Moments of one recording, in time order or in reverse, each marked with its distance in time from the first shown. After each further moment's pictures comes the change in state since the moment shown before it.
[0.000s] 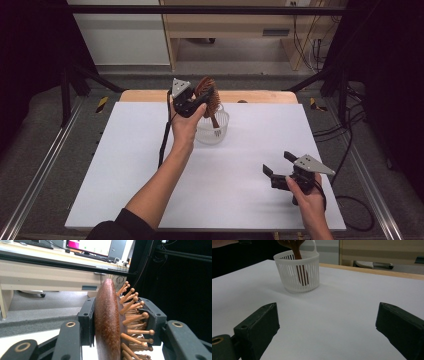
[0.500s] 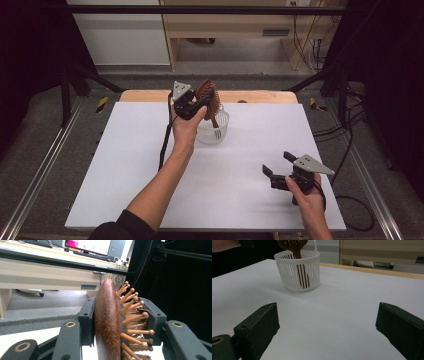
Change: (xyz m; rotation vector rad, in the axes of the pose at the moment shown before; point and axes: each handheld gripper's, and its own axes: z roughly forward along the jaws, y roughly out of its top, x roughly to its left) left arm 0.001 -0.008 0.000 -0.001 -0.009 -0.004; right arm 0.001 0.000 0.001 0.003 0.001 -0.003
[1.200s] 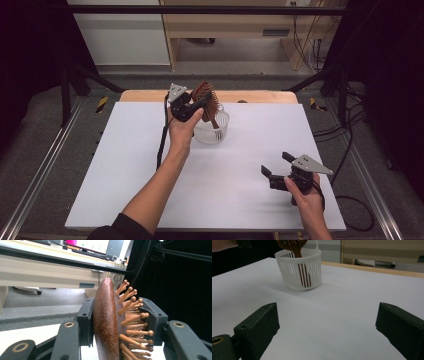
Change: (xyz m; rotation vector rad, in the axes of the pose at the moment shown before) left arm 0.011 -0.004 -0.010 0.011 -0.027 -0.014; right arm 0.002 -0.001 0.003 0.009 0.005 -0.006
